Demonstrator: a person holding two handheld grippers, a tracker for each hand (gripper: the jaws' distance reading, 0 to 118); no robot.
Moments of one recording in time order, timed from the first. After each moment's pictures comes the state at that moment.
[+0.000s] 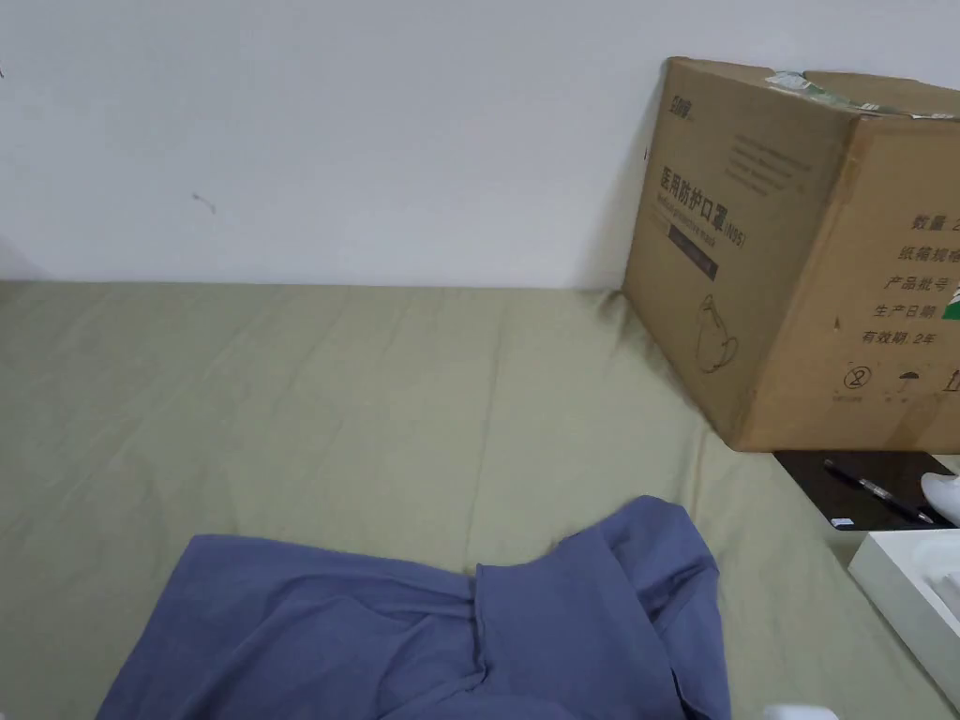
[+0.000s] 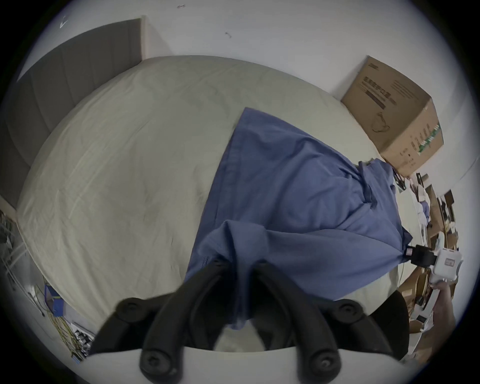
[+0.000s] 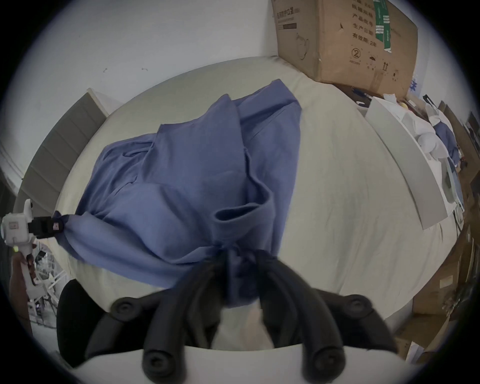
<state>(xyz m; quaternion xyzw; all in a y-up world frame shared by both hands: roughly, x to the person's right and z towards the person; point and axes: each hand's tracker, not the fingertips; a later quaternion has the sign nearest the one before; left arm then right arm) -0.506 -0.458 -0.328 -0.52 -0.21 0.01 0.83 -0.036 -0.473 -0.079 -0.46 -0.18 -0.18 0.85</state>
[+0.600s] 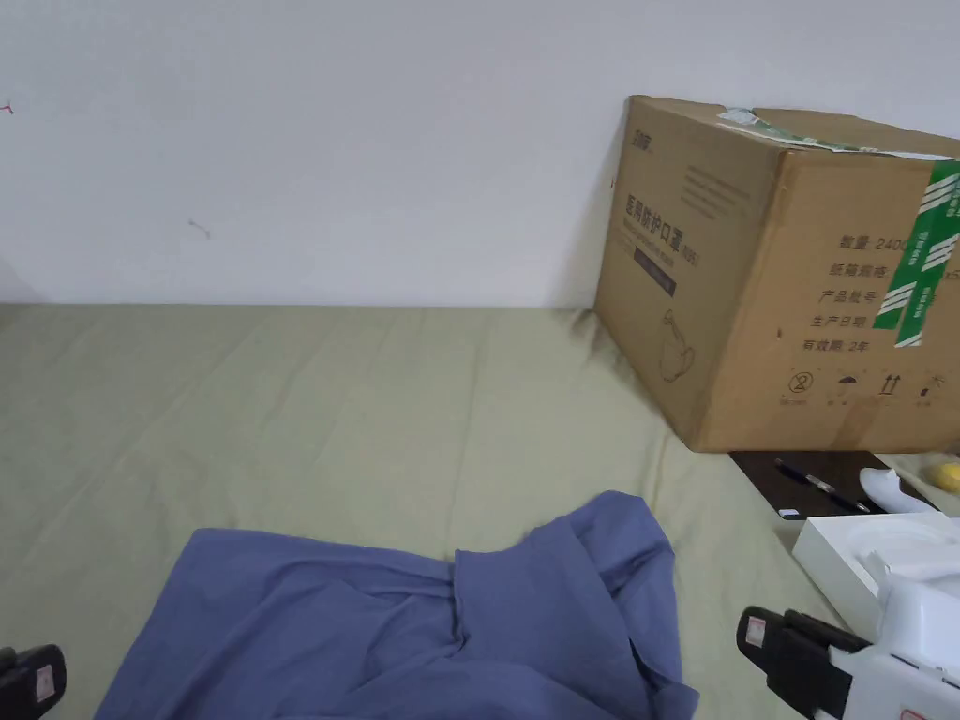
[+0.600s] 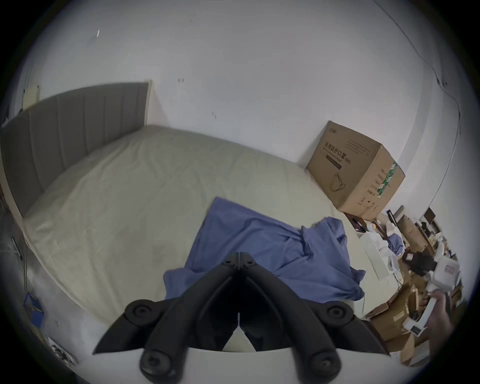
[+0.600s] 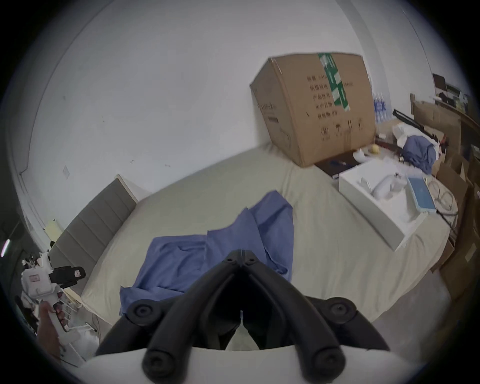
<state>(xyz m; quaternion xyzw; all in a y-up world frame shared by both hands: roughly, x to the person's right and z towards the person) -0.524 -0.334 -0.228 -0.31 -0.25 0.09 0.91 -0.068 -0.352 0.014 -0.20 -0.19 -0.22 0.94</state>
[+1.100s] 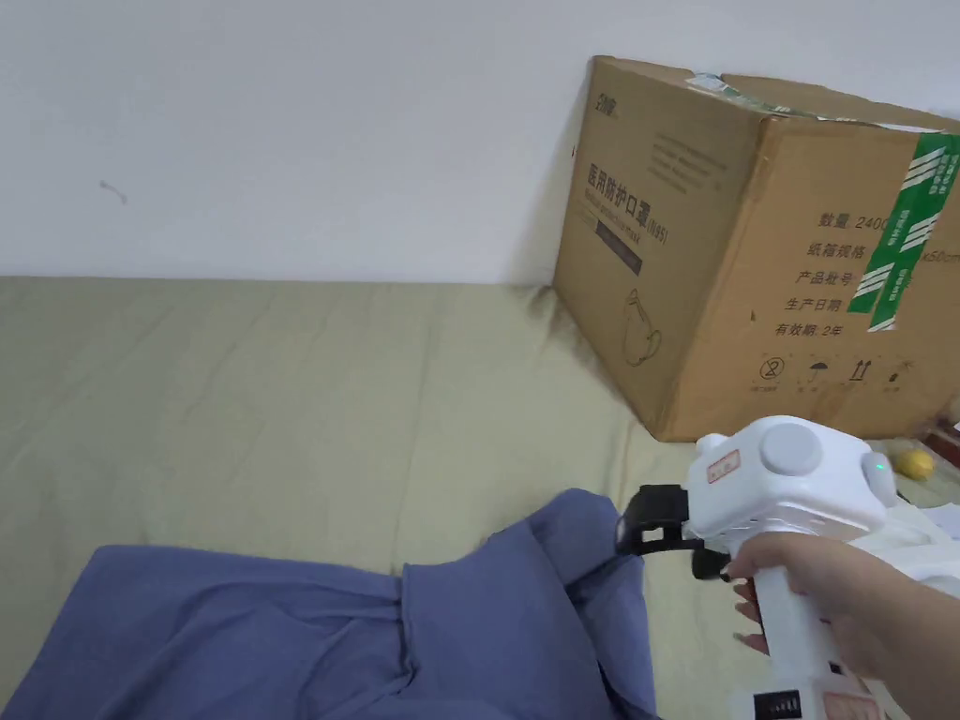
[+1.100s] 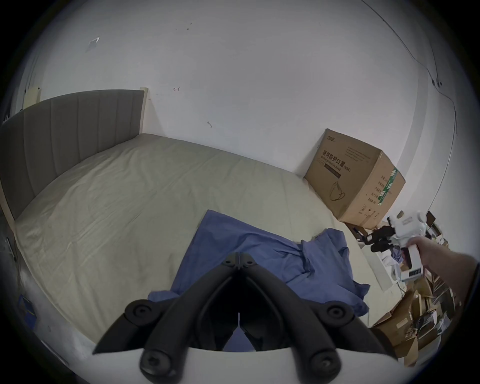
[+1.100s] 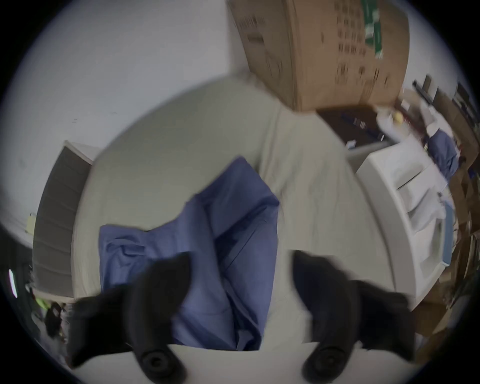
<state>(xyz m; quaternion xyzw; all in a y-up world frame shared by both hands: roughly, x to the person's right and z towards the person) -0.497 -0.362 -0.270 -0.29 -0.26 0.08 0.92 0.115 -0.395 -0.221 -0.50 -0.21 -0.29 0.79</state>
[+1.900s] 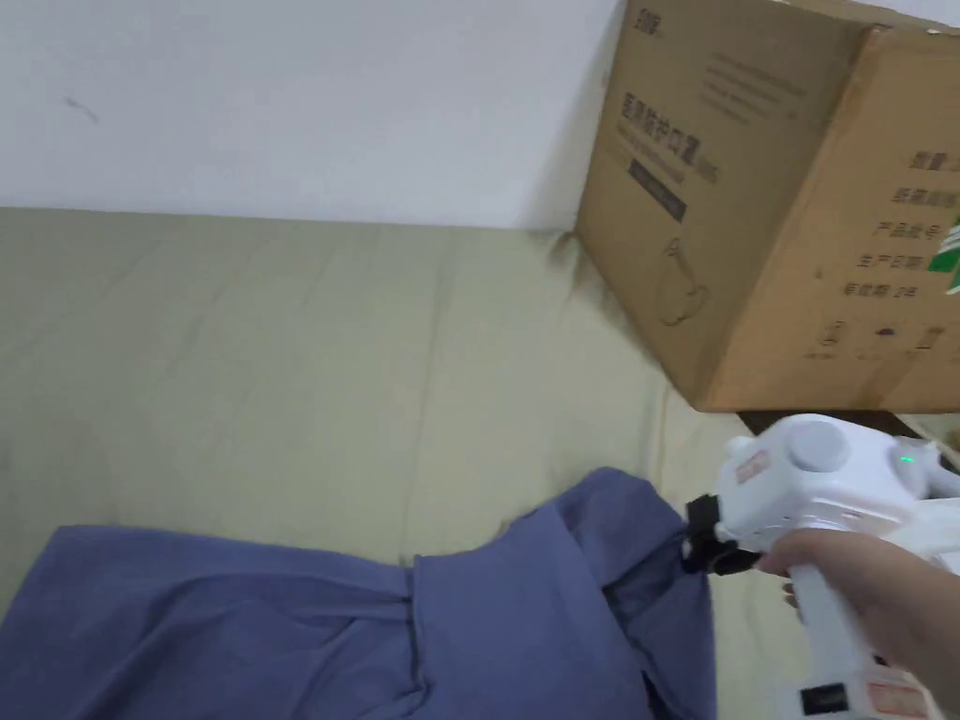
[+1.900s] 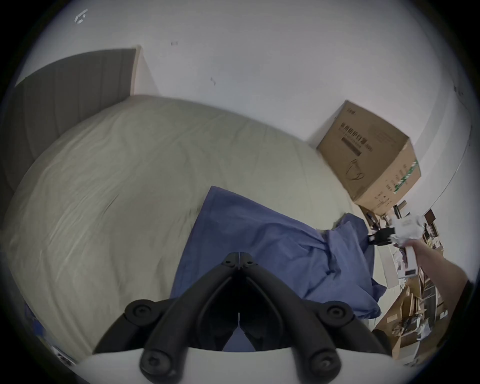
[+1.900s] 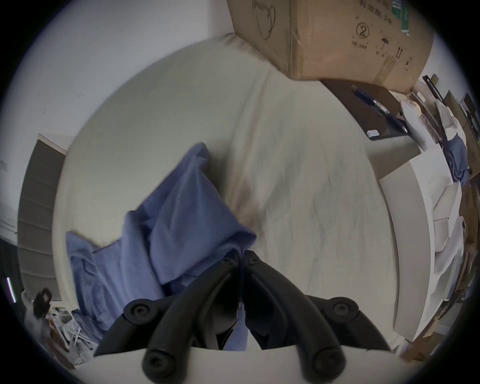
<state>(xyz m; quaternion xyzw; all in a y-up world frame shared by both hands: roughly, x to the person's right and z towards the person) -0.457 -0.405 -0.409 -0.43 -0.26 0.07 0.86 0.163 -0.452 -0.257 -0.51 -0.22 -0.26 0.79</state>
